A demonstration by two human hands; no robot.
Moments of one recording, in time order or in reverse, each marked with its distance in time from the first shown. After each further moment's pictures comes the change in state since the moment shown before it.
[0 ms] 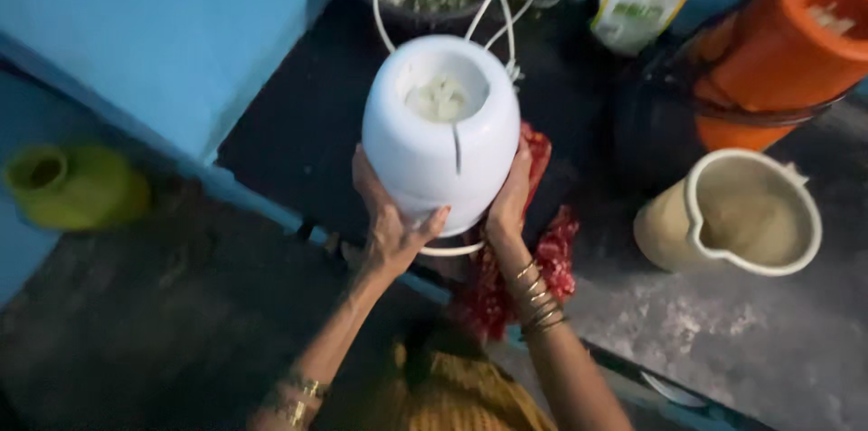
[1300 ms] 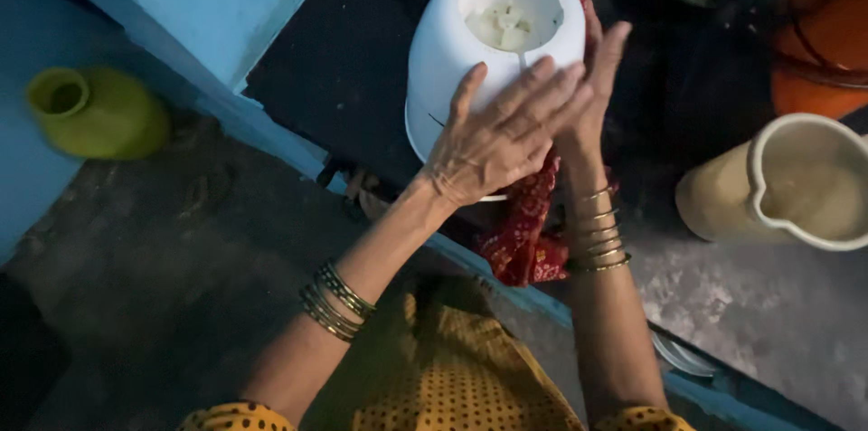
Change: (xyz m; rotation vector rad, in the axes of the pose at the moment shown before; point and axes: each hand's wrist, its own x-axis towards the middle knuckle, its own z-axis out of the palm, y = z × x) left_hand 0.050 0.049 0.017 0.765 -0.101 0.788; right_hand 0.040 -0.086 0.023 0.240 -0.525 -0.113
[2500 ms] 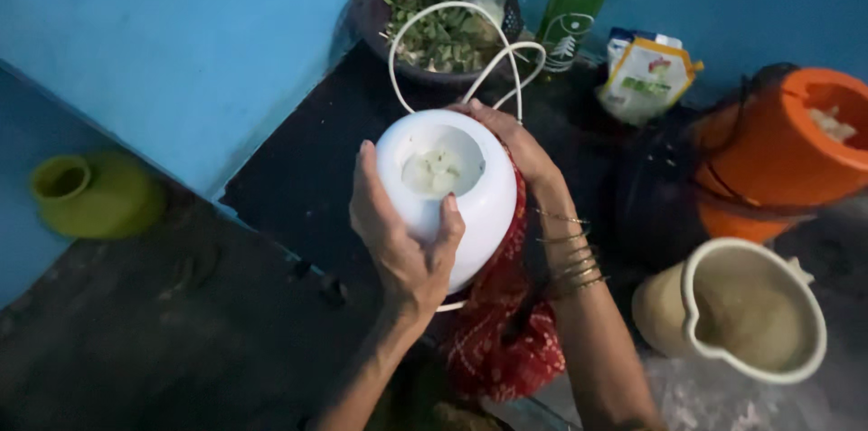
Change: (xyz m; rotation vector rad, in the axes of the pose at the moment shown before) left_hand 0.068 0.015 -0.056 -0.400 0.366 -0.909; right_hand 0.123 -0.009 -0.002 -0.047 -0.314 0.619
